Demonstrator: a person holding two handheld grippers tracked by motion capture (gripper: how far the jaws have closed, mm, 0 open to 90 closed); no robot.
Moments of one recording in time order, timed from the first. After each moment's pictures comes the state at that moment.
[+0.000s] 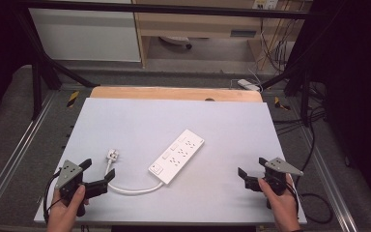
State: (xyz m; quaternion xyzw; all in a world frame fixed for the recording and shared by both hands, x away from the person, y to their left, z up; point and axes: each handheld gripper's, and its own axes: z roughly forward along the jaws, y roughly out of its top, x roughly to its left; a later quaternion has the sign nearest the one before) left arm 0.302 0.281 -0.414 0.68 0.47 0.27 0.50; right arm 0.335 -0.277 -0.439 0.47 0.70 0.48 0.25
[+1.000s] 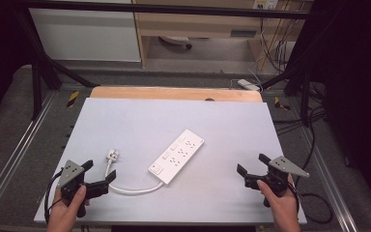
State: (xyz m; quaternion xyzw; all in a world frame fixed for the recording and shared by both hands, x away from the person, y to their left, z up) left arm 0.303 0.280 -0.417 0.69 0.47 0.25 0.49; right arm 0.326 -0.270 -0.416 0.46 0.67 0.53 0.25
